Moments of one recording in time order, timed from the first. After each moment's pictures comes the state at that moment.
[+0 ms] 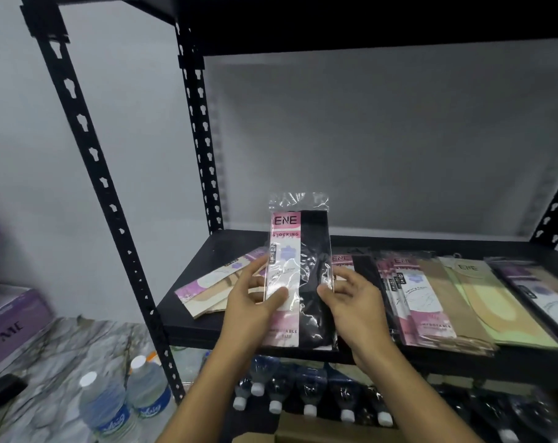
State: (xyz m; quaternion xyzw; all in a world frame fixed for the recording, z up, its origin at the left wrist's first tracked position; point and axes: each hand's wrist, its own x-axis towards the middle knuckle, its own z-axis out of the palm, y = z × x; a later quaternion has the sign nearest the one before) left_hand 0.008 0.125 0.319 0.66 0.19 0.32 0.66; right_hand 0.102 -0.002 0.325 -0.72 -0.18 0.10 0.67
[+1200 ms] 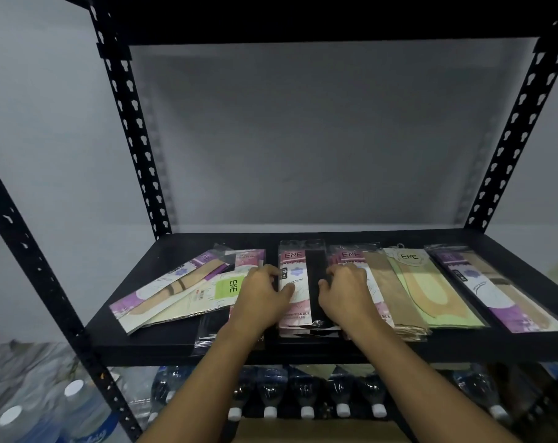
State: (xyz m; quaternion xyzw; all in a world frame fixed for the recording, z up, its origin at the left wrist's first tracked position) left_hand 0.114 0.086 0.309 0.89 0.23 0.22 0.34; right_hand 0.182 -0.045 0.320 -0.93 -0.20 -0.07 0.31
